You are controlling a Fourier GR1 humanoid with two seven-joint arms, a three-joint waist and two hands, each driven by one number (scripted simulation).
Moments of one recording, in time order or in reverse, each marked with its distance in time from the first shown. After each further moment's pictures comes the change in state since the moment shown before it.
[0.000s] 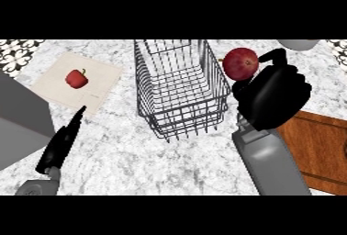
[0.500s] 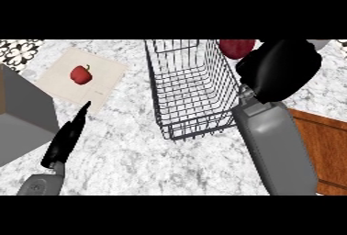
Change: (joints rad) left arm -0.038 -0.010 -0.015 0.008 -0.009 -0.003 0.002; right arm -0.191 0.000 -0.107 0.073 -0.052 0.159 -0.007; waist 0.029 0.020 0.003
